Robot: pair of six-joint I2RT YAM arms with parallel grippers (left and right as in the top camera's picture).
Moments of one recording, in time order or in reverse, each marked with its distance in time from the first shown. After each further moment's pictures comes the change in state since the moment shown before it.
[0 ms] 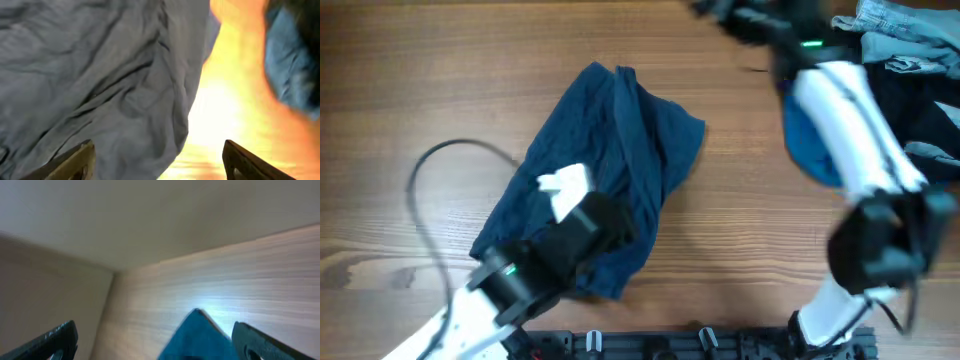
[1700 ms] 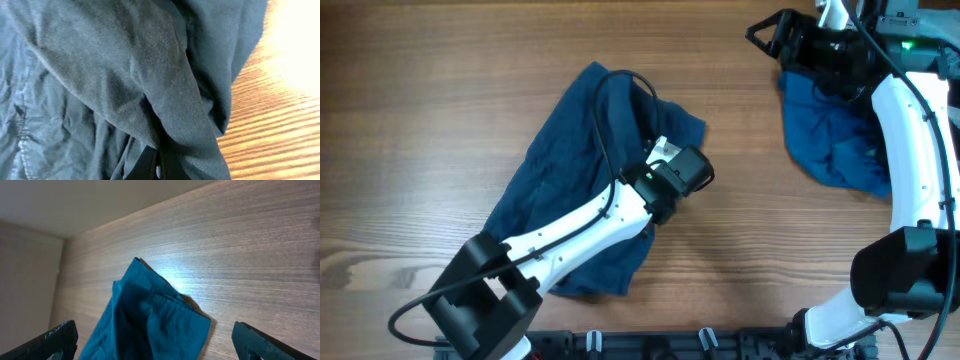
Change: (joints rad) left arm -0.018 0.731 0.315 -0.003 -0.164 0.622; right arm -0.183 -0.095 0.016 -0.532 -0.027 -0.379
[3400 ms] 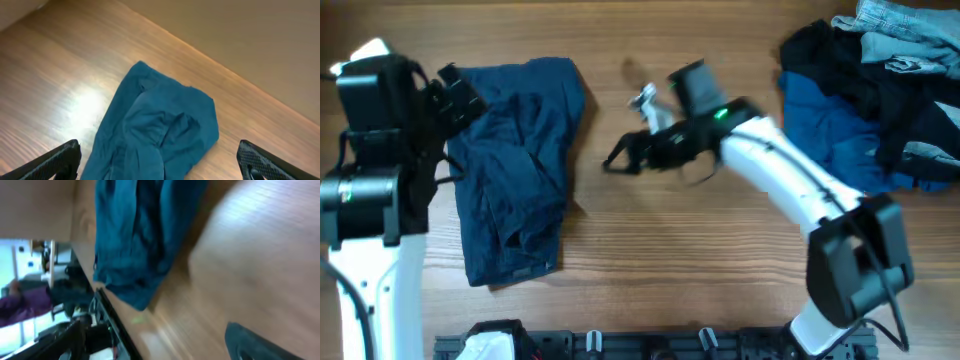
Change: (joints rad) left arm 0.931 -0.533 0.258 -0.120 0.200 -0.073; right arm 0.617 0.043 -0.404 0.219 -0.141 0.061
